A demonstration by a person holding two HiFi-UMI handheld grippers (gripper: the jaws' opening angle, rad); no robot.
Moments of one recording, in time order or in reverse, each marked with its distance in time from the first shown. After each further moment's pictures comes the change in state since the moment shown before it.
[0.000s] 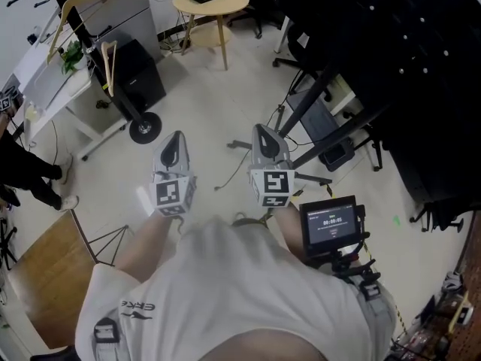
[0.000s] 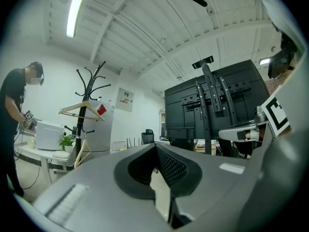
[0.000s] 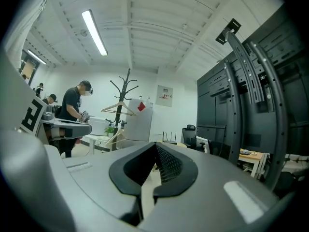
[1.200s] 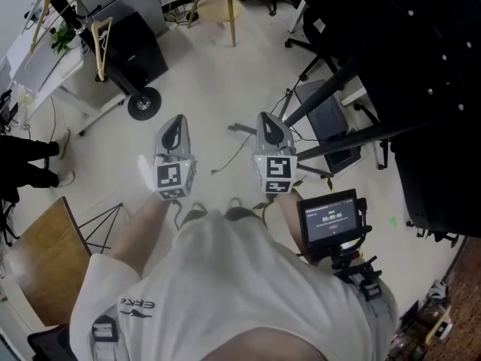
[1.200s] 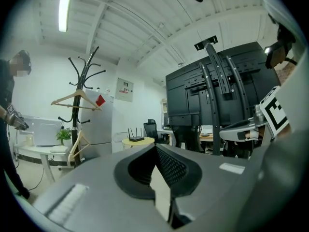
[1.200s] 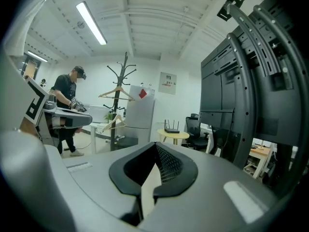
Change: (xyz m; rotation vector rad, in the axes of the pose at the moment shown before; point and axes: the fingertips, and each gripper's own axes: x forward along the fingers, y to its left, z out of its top) left arm 0.076 -0.006 -0.055 0.030 0.123 0.034; right arm 0.075 -0.048 -0.065 -0.016 0.135 0.064
